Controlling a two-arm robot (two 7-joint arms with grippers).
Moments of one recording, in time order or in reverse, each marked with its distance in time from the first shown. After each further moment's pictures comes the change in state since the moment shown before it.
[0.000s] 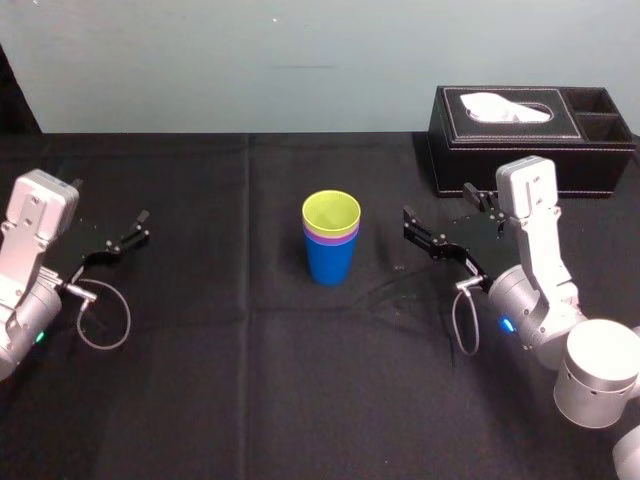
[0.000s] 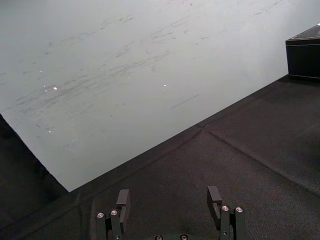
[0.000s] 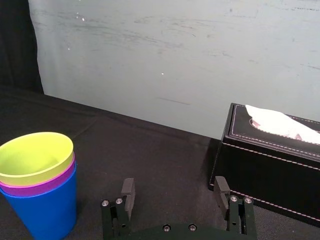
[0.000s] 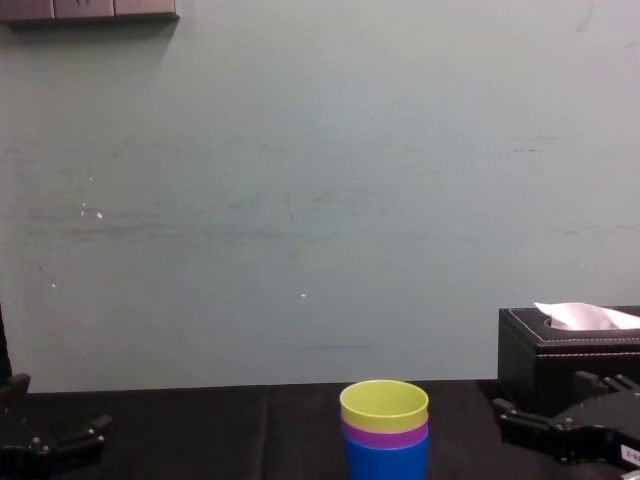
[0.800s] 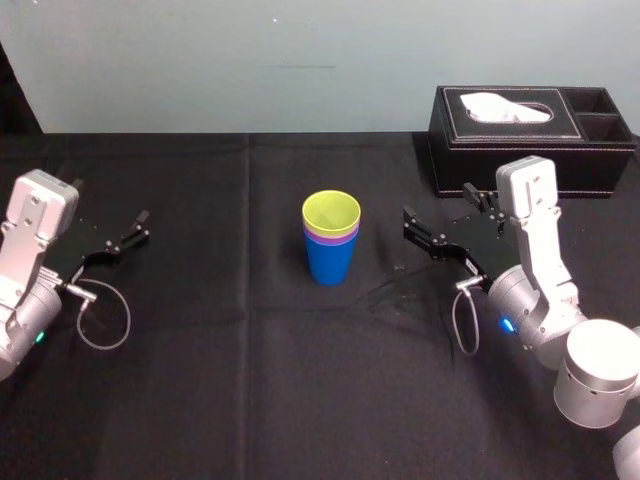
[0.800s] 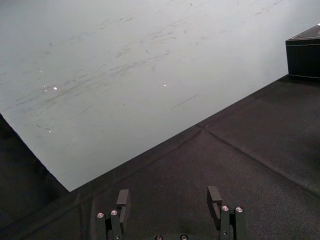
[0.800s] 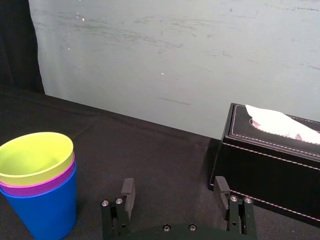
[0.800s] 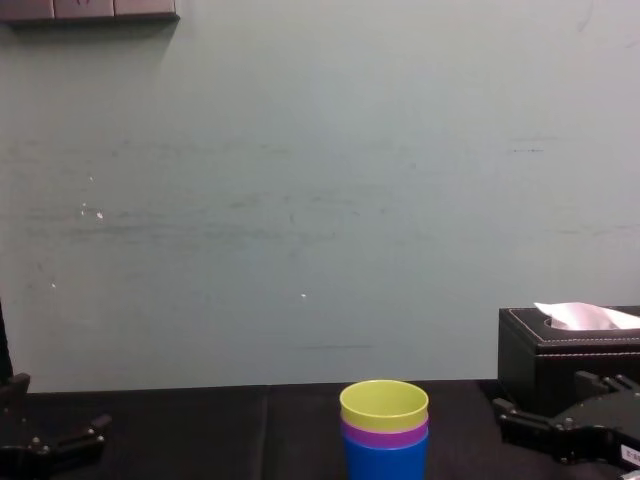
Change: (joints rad) left arm 0.000 0.000 0.000 0.000 0.000 0.000 0.000; right arm 0.000 0.000 0.000 0.000 0.000 0.000 0.000
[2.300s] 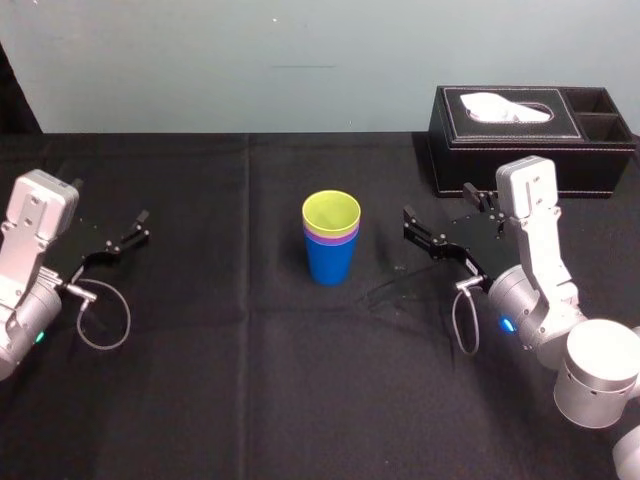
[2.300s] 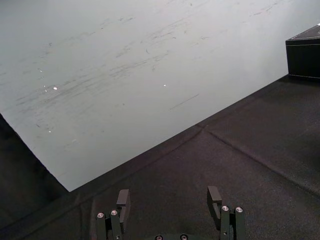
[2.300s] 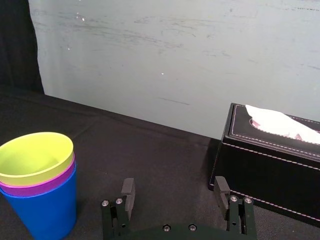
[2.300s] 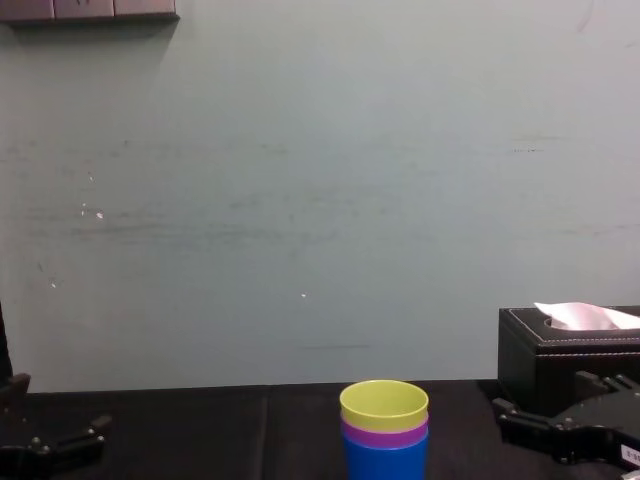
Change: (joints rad) left arm 0.000 0.000 0.000 0.000 0.000 0.000 0.000; right arm 0.000 0.000 0.000 0.000 0.000 0.000 0.000
